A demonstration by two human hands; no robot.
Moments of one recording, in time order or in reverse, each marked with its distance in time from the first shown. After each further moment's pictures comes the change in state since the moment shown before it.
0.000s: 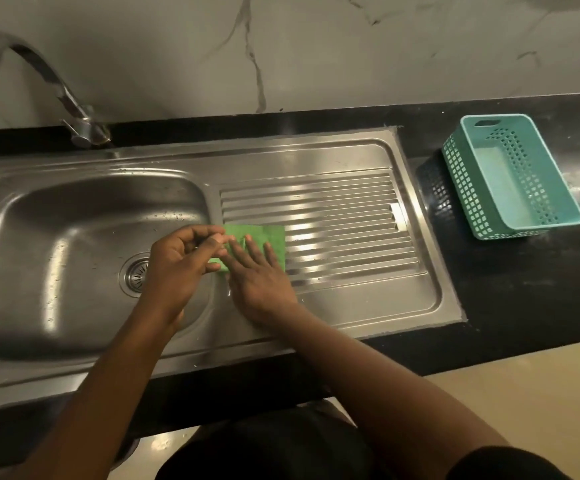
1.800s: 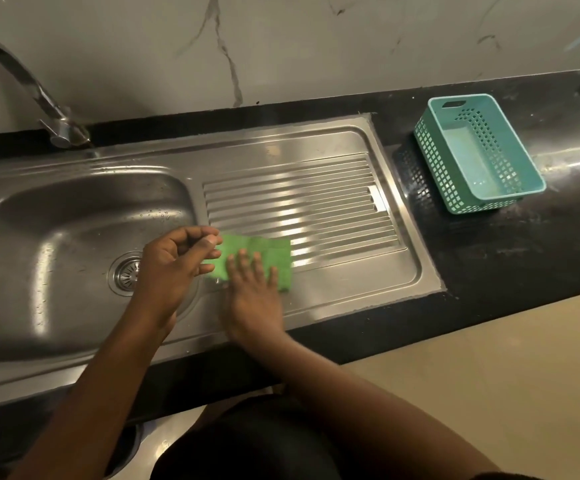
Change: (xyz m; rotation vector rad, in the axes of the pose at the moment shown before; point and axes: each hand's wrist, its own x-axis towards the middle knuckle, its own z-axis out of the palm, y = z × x) left_hand -0.030 -0.003 0.004 0.034 -0.053 0.011; right_hand -0.053 -0.034 0.028 0.154 0.059 0.300
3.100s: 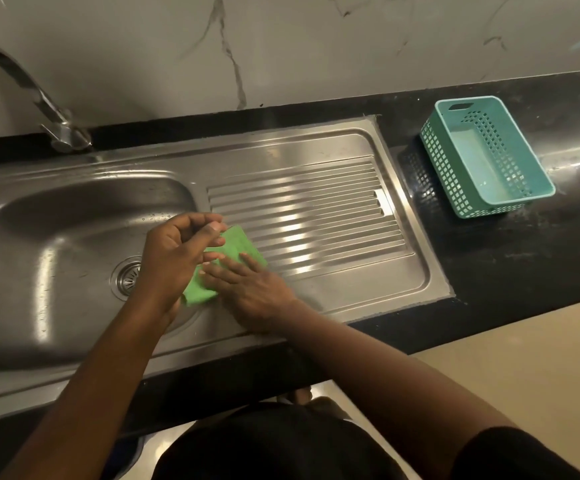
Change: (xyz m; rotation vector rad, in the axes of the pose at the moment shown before) left_hand 0.029 0.011 -0.006 -0.023 -0.037 0.025; right_hand 0.038 0.016 -0.027 -0.354 -0.115 -0.542
